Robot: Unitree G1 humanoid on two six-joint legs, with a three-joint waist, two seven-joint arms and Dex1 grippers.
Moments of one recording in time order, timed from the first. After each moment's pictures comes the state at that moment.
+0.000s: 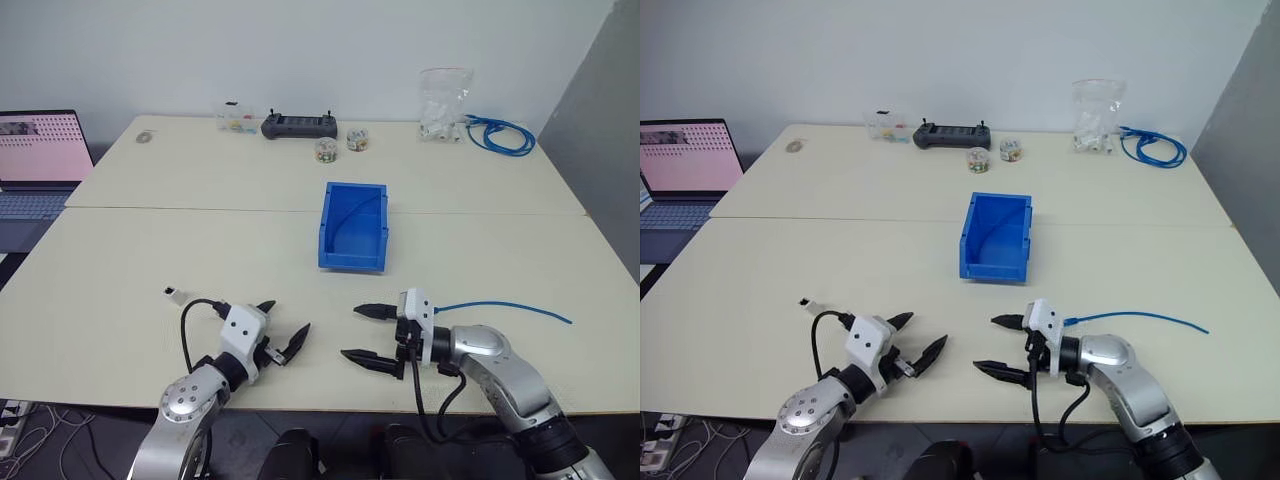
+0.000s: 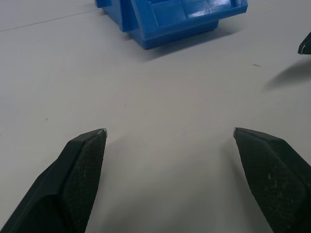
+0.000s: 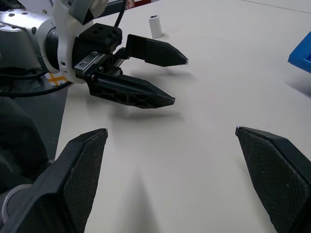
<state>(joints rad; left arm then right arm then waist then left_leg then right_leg) 0.20 0.37 -0.04 -0.34 -0.19 0.23 -0.52 -0.13 -0.42 0.29 -0.18 0.33 0.28 0.94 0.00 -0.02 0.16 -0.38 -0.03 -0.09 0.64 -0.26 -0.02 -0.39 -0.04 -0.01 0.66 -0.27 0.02</state>
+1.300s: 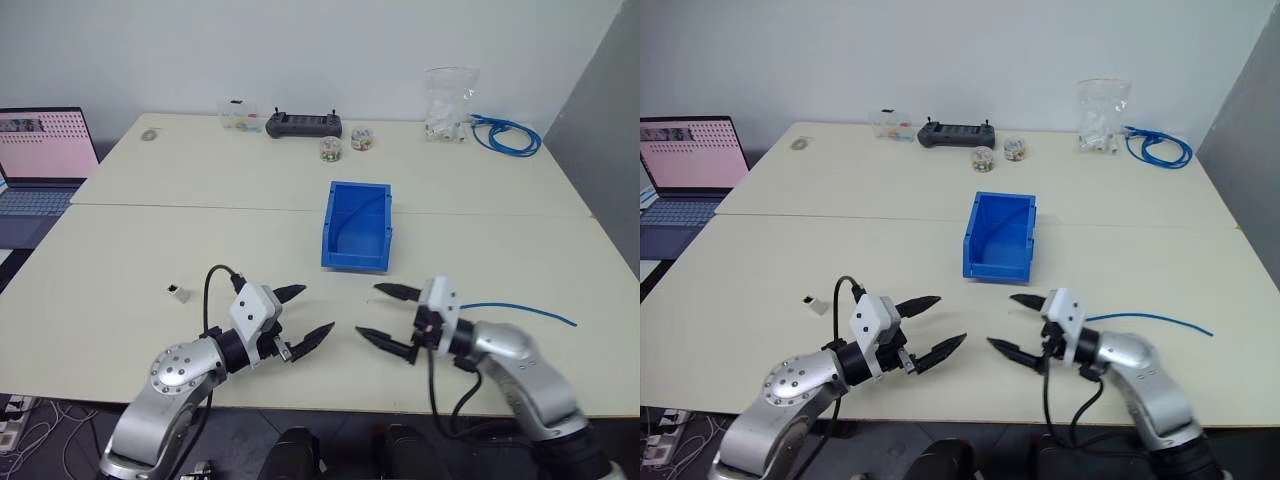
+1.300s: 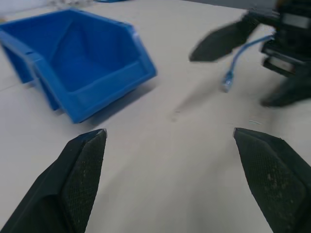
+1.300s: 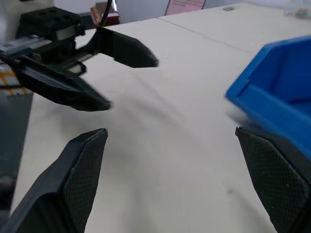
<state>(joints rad) 0.04 0.58 -0.08 -0.54 -0.38 0.41 -0.76 -0.08 -0.53 0.10 -0.38 0.36 0.28 0.83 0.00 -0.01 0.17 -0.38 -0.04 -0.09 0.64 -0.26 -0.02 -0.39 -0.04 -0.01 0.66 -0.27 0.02</state>
